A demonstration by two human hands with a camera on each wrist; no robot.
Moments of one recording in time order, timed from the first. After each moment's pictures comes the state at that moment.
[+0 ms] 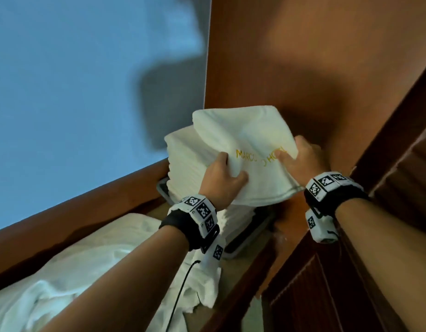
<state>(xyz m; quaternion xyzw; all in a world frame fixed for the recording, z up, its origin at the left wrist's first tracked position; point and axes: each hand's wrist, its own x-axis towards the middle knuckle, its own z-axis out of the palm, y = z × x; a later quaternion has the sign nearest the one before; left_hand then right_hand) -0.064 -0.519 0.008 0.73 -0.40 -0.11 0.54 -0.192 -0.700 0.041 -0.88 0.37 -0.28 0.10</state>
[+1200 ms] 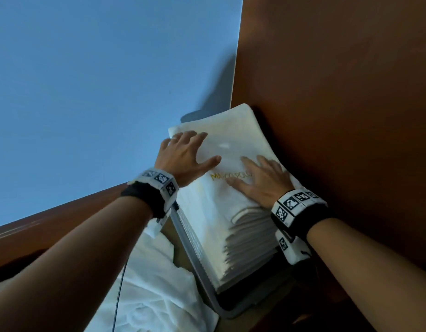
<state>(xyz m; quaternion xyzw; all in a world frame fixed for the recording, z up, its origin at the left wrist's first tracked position) 0.118 -0.605 -0.015 0.91 -0.38 0.09 0.16 -0.021 -0.786 -0.034 -0.97 0.23 -0.01 0.11</state>
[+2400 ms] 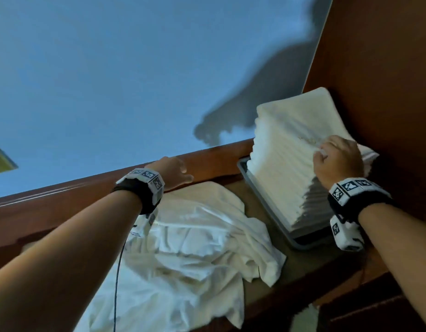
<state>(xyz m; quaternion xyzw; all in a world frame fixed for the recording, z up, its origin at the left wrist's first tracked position) 0.082 -0.276 -0.042 0.96 -0.23 -0.13 0.05 -0.083 -0.652 -0.048 -0.92 0.20 -0.33 0.05</state>
